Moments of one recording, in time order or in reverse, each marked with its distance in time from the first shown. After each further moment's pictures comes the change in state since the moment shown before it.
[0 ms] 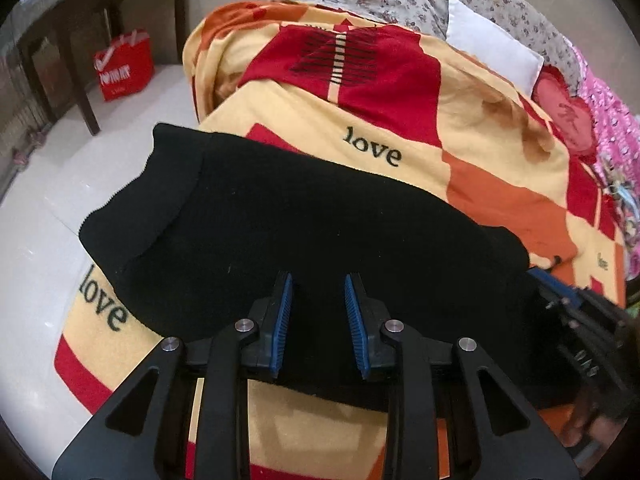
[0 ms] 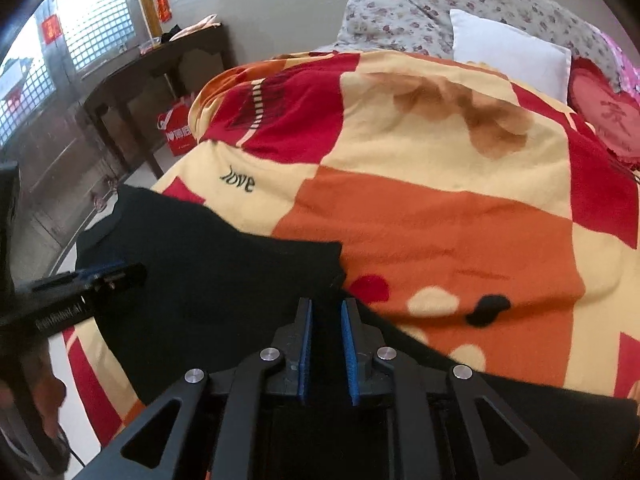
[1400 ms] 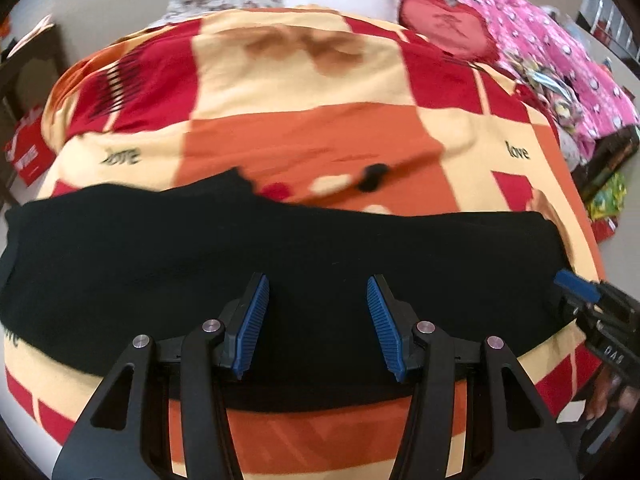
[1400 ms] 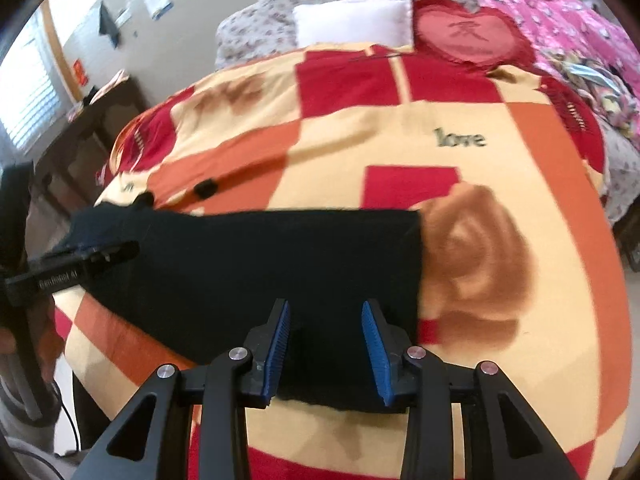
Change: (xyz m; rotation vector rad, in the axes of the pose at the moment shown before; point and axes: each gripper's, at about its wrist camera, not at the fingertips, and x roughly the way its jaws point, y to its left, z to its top) left arm -0.007 -0.186 -0.048 0.364 0.043 -0.183; right arm -0.142 -0.168 -0.142 0.298 -0.045 -0.148
